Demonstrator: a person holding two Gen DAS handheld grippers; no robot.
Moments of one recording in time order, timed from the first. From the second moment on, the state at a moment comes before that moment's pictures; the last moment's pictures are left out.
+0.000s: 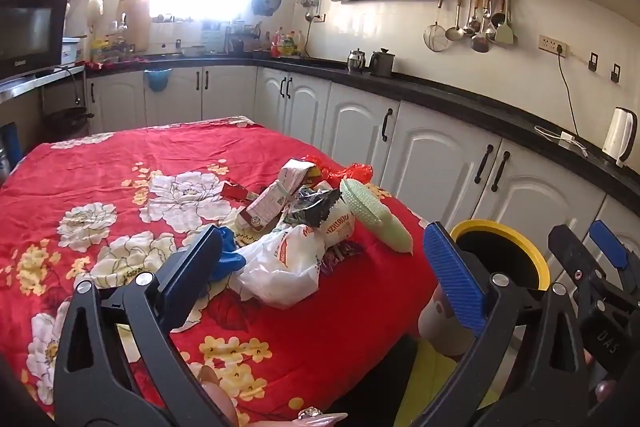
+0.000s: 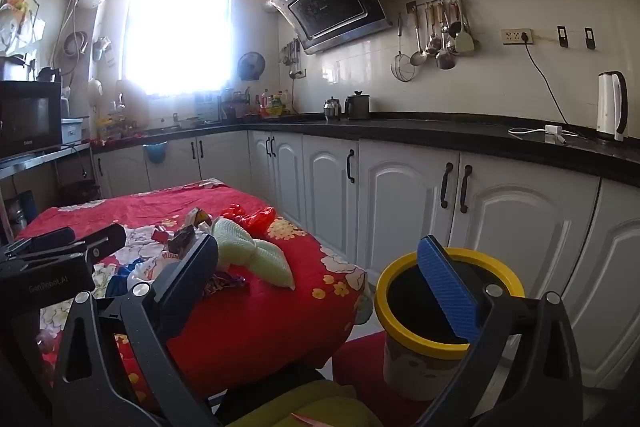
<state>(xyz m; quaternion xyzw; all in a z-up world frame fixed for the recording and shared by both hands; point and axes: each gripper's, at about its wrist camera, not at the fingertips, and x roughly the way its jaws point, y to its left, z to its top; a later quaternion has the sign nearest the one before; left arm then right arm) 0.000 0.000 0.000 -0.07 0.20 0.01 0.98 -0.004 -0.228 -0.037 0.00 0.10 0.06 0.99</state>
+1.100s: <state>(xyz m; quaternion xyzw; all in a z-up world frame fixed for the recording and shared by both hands) 0.002 -0.005 0.010 -0.06 0.19 0.01 0.98 -0.003 -0.228 -0.039 0.00 0.11 0.06 0.99</state>
